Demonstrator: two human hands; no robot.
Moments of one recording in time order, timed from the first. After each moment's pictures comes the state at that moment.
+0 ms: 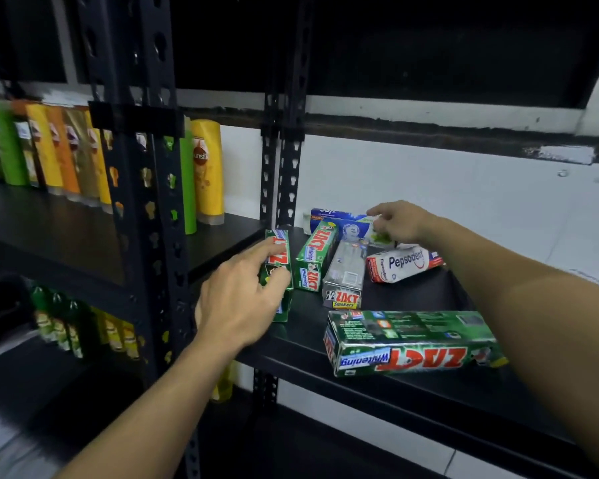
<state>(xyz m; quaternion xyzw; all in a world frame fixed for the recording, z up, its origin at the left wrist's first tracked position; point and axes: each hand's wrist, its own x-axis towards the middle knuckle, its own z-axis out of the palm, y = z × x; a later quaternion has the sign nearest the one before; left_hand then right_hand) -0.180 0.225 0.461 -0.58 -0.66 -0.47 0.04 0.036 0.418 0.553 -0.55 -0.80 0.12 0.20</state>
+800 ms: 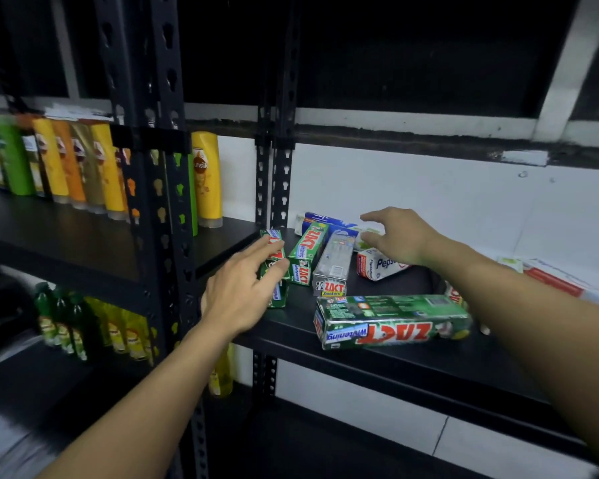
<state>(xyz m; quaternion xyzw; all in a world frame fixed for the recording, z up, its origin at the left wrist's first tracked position) -0.181 0.216 0.466 -0.62 -0.65 -0.44 0.00 0.060 0.334 0.557 -0.50 -0.85 -0.03 0.17</state>
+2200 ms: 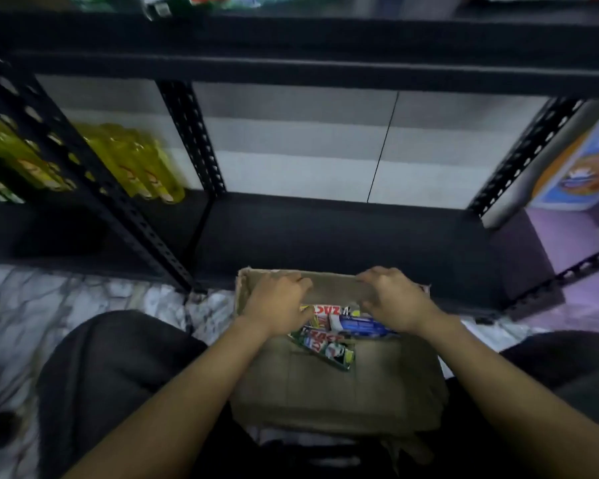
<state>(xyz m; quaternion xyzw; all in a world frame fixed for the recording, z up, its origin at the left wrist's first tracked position) 0.007 0.062 0.156 -0.83 -0.54 0.05 -0.12 0.240 0.064 0.167 -0.58 -0.79 0.21 0.00</state>
